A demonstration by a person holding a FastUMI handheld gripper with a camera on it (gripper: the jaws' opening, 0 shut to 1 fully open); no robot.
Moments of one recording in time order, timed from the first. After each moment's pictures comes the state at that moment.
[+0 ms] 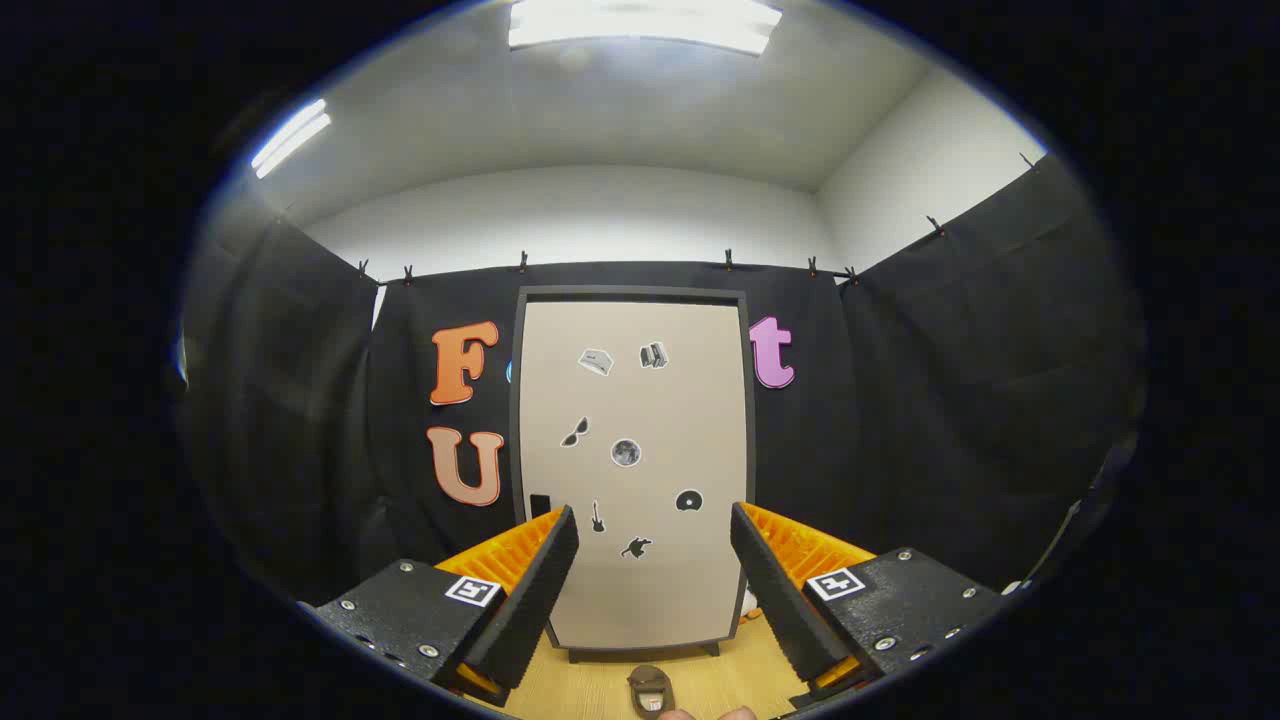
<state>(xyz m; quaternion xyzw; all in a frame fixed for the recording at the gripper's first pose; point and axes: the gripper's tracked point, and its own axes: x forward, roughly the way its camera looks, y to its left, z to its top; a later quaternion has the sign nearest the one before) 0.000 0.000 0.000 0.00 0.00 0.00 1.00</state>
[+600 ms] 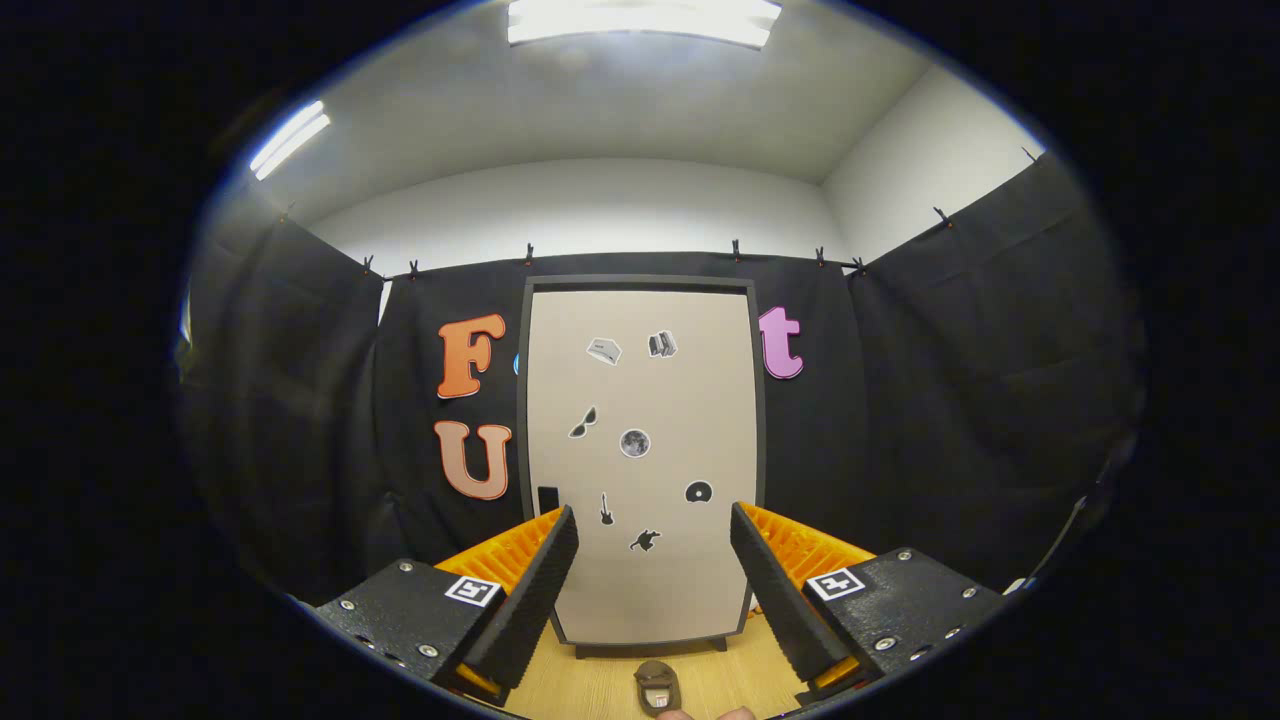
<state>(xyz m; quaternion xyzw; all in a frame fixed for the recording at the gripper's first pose) 0.000 0.007 -0.008 0.01 0.02 0.01 1.00</state>
